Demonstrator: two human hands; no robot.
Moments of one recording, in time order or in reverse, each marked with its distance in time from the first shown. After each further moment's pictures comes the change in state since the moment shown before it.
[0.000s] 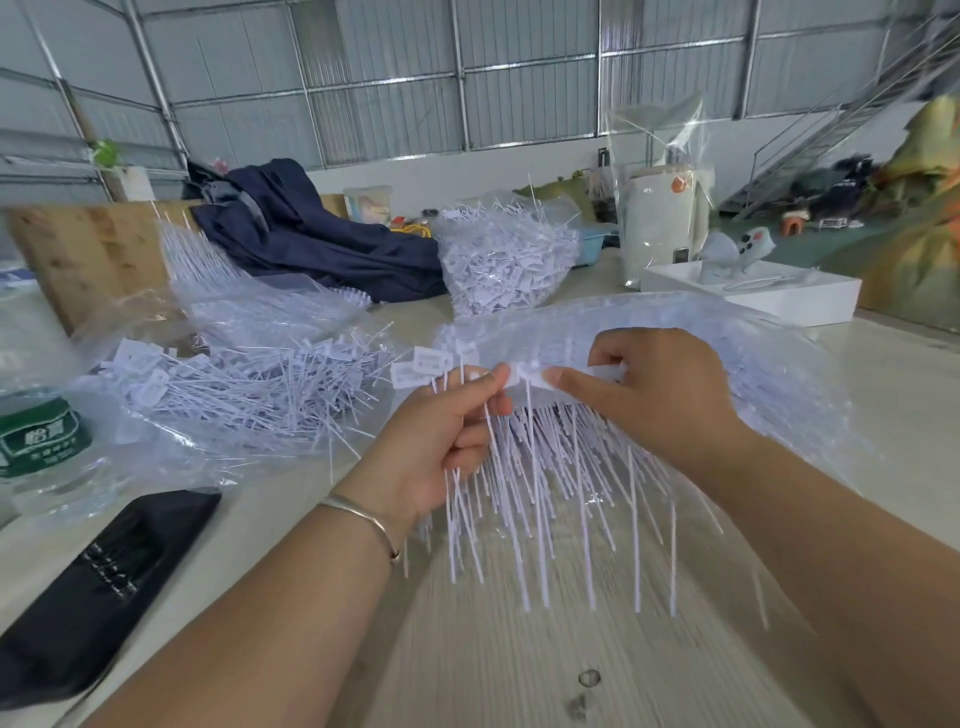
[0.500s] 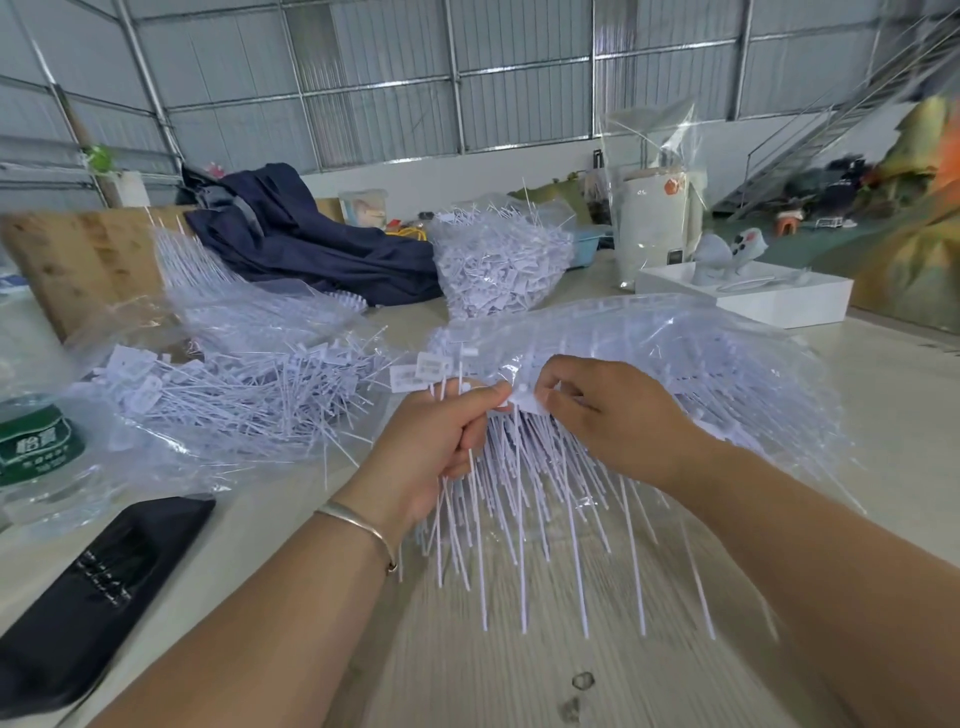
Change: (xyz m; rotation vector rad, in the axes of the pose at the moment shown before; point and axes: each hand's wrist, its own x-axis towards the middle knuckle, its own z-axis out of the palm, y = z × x) left_hand -0.001 -0.004 0.000 0.250 0.064 0.112; right_hand -0.006 -0.006 0.015 0.155 -0.327 -0.043
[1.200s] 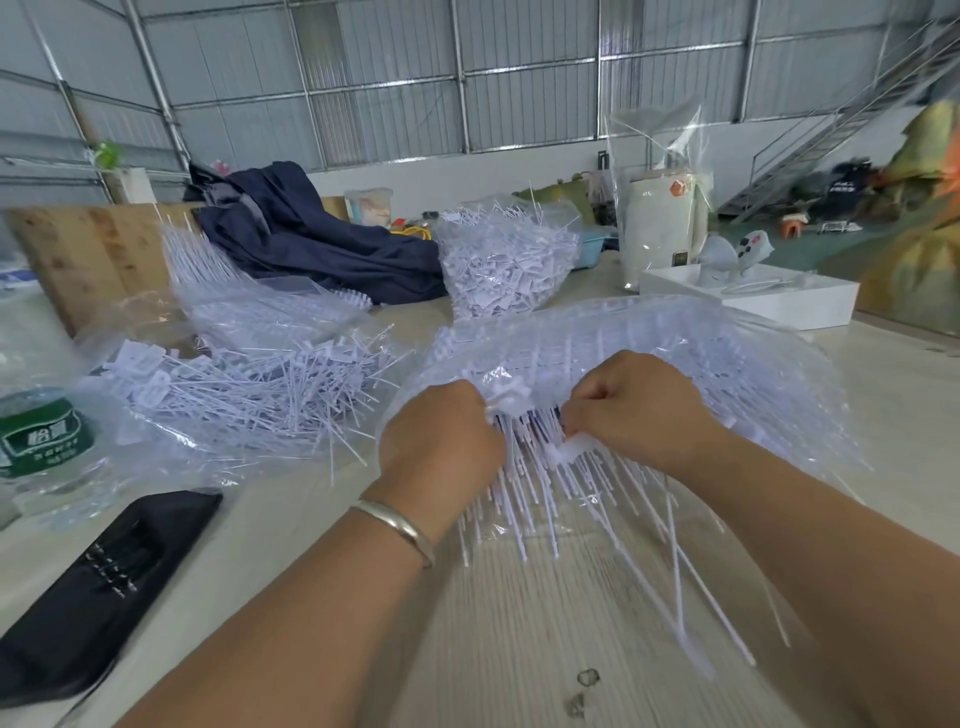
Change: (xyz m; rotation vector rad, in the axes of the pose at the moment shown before) left_hand -0.009 0.008 0.012 1.230 0.279 0.200; right_hand -0.002 -0.006 -0.013 0.076 -0.010 0.237
